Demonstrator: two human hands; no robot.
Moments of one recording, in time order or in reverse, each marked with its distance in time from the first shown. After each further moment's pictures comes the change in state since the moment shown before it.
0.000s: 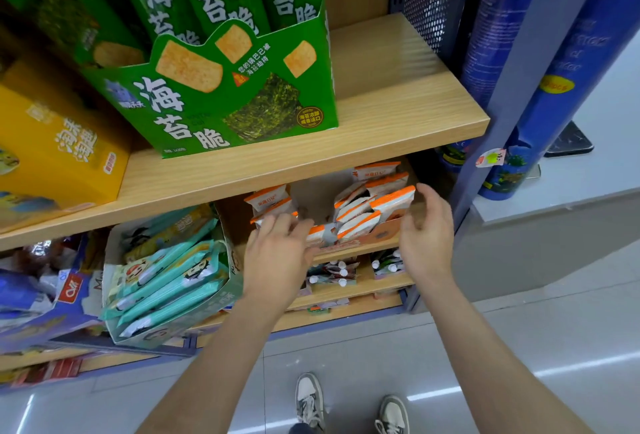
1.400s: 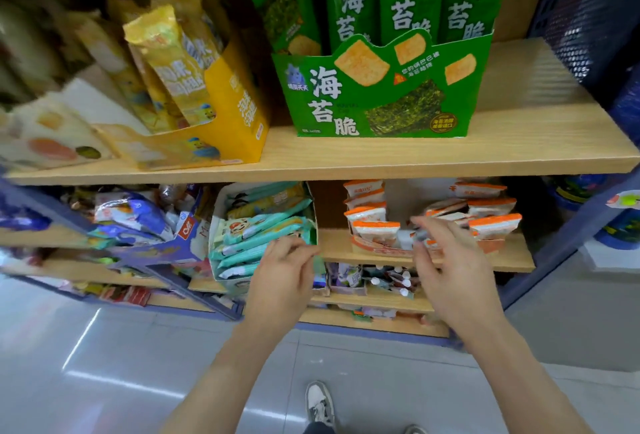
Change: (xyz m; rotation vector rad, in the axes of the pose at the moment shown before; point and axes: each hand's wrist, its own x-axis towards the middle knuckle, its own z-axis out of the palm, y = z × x) left_hand -0.101 -0.080 -0.034 -0.298 0.147 -0.263; right_hand -0.075 -0.073 0.013 -0.231 -0.375 -0.532
